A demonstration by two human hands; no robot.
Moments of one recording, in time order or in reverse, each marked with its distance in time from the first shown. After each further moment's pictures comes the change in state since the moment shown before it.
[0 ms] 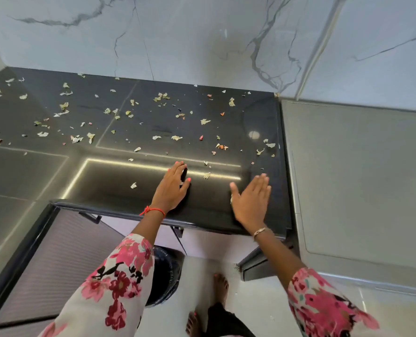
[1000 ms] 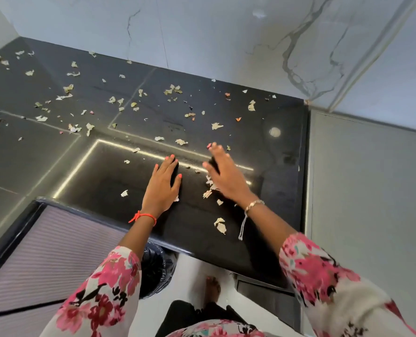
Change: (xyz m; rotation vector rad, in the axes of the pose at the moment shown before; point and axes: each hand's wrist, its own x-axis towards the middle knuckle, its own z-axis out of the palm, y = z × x) left_hand 0.036 -0.014 0.003 0.085 0.151 -0.145; right_hand 0.115 -0.070 0.002 0.279 -0.260 -0.720
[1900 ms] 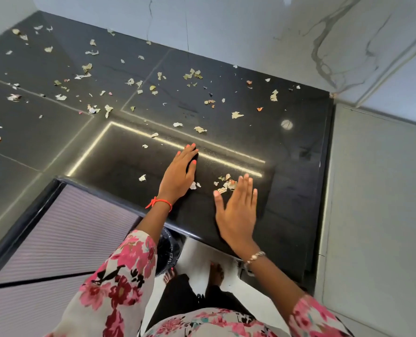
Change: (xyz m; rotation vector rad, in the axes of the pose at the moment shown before) left_hand 0.000 0.003 -0.006 -0.209 0.012 -0.006; right_hand -0.093 -0.046 0.055 -0.199 0.170 0.391
